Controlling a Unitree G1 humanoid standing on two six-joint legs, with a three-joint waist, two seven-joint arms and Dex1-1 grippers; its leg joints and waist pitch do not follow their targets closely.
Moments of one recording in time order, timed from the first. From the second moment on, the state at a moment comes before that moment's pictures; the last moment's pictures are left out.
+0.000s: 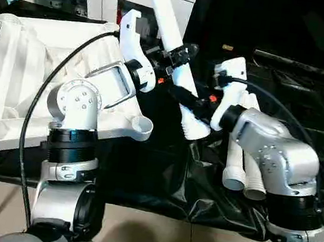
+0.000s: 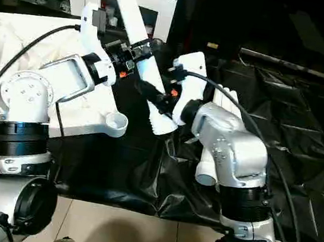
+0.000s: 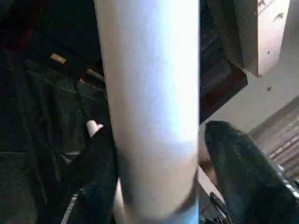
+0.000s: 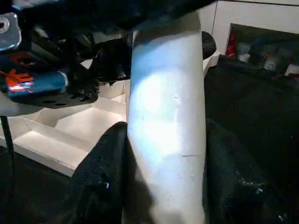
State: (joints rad) left arm -0.86 -0.02 0.35 0.11 -0.70 1.00 -0.18; right arm -0.63 -0.20 0.05 -0.07 0.41 0.78 0.49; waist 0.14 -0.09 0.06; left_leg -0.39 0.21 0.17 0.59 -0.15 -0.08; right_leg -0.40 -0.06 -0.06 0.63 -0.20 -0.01
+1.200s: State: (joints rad) left arm -0.86 0.22 0.17 0.02 -0.84 1.03 -0.73; right arm -0.55 -0.40 -0.04 -0.15 0.76 1.00 0.87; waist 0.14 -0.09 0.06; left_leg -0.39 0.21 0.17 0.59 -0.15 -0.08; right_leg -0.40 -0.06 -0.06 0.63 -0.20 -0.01
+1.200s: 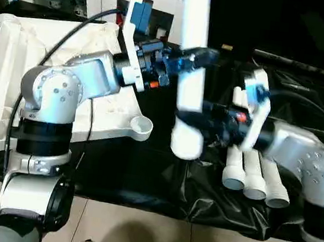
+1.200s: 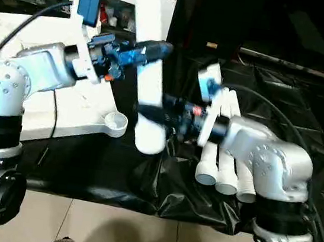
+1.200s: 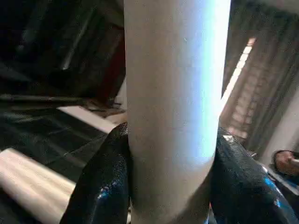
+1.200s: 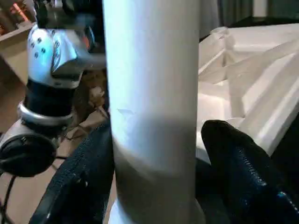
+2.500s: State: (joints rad) left arm -0.87 0.13 0.22 0.02 -0.76 1.02 -0.33; right arm -0.62 -0.30 0.07 -0.06 0.59 0.88 0.69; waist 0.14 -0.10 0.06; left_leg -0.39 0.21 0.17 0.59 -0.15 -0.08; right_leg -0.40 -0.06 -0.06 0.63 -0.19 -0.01
